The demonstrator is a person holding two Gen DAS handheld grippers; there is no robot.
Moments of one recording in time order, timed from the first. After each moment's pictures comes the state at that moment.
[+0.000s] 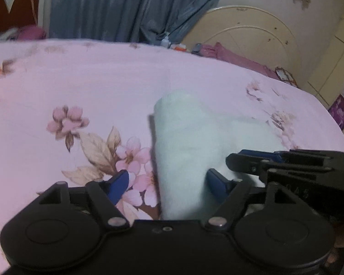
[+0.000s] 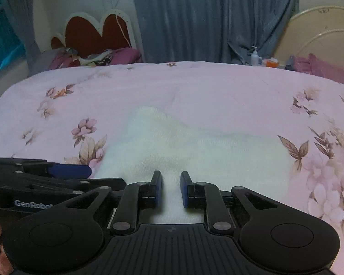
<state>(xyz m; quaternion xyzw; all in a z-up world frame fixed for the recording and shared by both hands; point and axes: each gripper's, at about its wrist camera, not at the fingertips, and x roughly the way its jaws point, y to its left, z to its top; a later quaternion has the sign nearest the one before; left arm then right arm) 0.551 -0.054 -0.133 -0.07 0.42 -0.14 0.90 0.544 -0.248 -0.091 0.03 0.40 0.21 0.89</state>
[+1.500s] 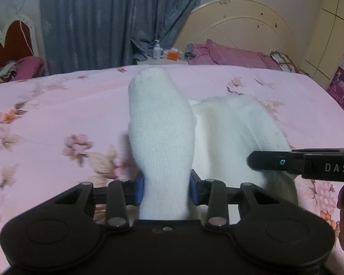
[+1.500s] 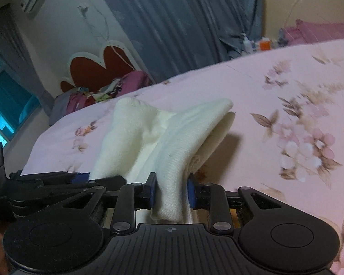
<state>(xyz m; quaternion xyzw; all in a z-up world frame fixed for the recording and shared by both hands) 0.510 -0.078 -0.077 0.01 0.40 -0.13 0.91 0.491 -0.318 -0.045 0.18 0.40 0.24 0.87</state>
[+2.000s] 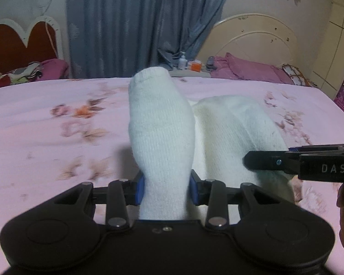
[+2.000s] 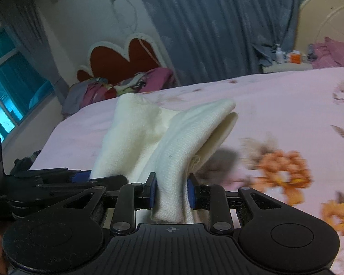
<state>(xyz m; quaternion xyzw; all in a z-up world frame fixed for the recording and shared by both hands) 0.476 0.082 -0.046 0.01 0.38 -0.11 0.92 0.477 -0.140 -0.015 0.15 0.39 0.27 0.87</state>
